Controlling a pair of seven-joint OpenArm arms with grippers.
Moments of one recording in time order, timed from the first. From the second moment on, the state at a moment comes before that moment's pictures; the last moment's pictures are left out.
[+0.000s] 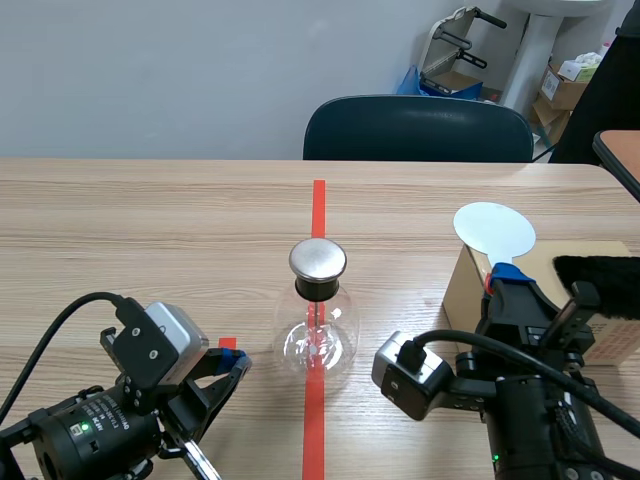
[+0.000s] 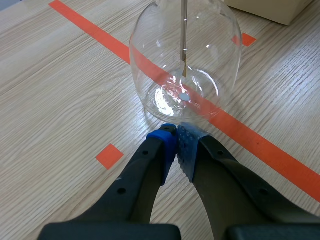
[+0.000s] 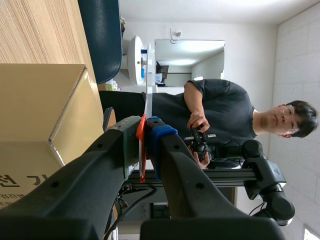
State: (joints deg) left arm 20.4 -24.0 20.7 84.2 3.9 -15.4 -17.4; right arm -28.6 15.7 -23.8 89.4 -91.2 -35.9 -29.9
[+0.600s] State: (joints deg) left arm 20.4 -24.0 20.7 84.2 3.9 -15.4 -17.4; right arm -28.6 15.7 -23.8 89.4 -91.2 -35.9 -29.5
